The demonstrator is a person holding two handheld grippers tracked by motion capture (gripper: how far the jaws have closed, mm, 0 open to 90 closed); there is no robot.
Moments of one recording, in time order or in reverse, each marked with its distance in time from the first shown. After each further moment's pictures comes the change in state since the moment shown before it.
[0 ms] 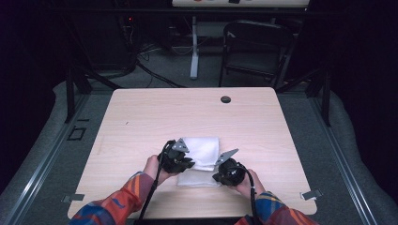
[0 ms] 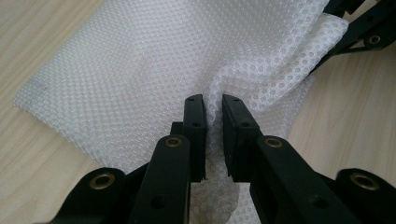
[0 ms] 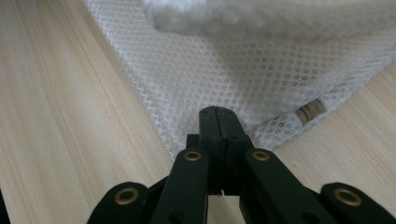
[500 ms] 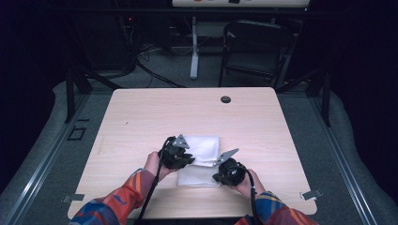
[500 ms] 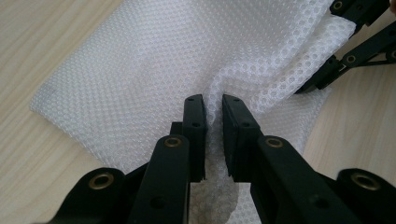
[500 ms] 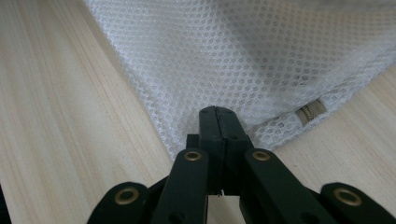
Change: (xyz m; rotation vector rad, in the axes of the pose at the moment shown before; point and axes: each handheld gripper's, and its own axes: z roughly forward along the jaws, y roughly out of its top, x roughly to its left) left arm 0.009 0.006 0.002 -0.012 0.018 -0.005; right arm -0.001 0.000 0.000 0.001 0.005 0.001
